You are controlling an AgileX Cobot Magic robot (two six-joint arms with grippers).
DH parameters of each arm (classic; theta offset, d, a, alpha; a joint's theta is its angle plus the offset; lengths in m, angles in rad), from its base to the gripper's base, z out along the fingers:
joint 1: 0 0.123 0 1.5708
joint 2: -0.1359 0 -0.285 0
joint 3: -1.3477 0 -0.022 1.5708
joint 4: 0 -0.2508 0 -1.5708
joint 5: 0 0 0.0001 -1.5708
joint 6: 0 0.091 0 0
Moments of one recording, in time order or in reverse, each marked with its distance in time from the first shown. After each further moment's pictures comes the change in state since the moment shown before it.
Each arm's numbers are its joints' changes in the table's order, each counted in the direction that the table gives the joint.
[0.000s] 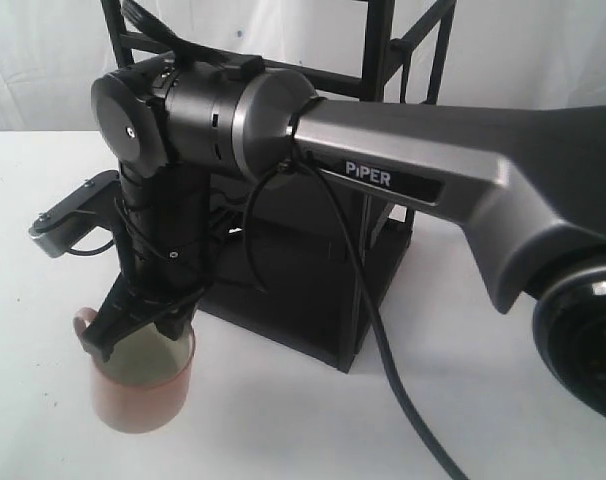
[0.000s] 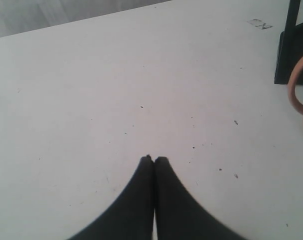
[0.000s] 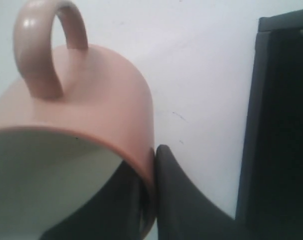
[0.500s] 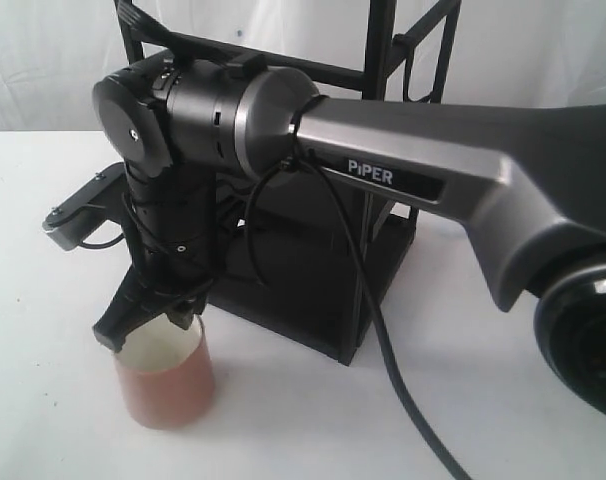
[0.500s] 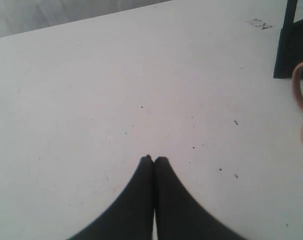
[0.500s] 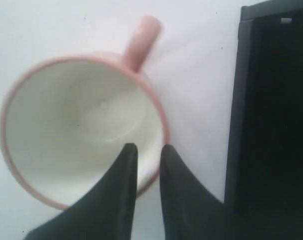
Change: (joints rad) left arm 0.000 0.000 0.000 0.000 0.000 0.000; right arm -0.001 0.000 0.000 0.069 0.005 0.038
